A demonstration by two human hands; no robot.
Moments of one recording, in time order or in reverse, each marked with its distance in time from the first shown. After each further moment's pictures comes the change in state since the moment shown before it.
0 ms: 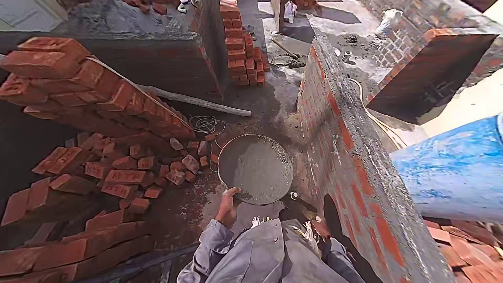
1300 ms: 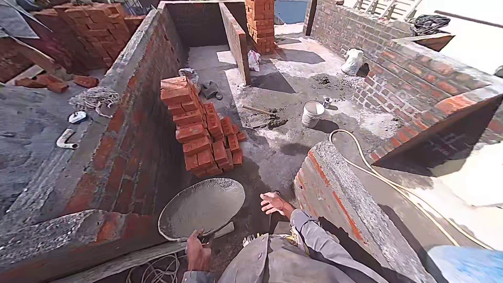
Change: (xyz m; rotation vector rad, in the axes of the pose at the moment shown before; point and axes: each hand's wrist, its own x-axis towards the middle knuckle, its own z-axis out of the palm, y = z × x) left_hand 0.728 0.443 0.544 -0.124 0.339 0.103; right_hand 0.593 -1.028 -0.238 0.460 -0.484 -0.261
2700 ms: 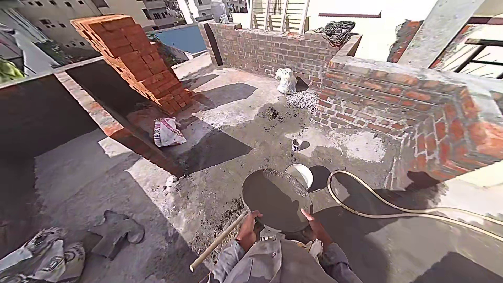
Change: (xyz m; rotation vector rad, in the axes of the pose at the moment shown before) left_hand 0.126 0.018 1.263 0.939 -0.934 -0.320; right_hand 0.447 -0.529 -0.648 1.129 0.670 -0.221
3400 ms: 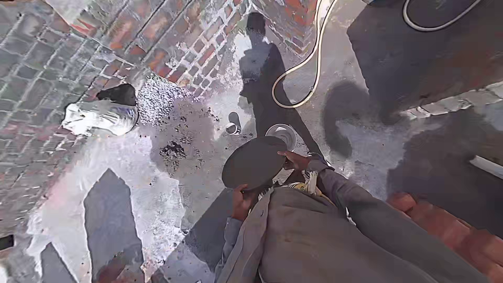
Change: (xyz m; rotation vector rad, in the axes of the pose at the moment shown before) left_hand 0.327 0.333 0.272 0.865 -0.362 -0.218; right_hand 0.267 -0.189 0.142 0.768 0.405 -0.063
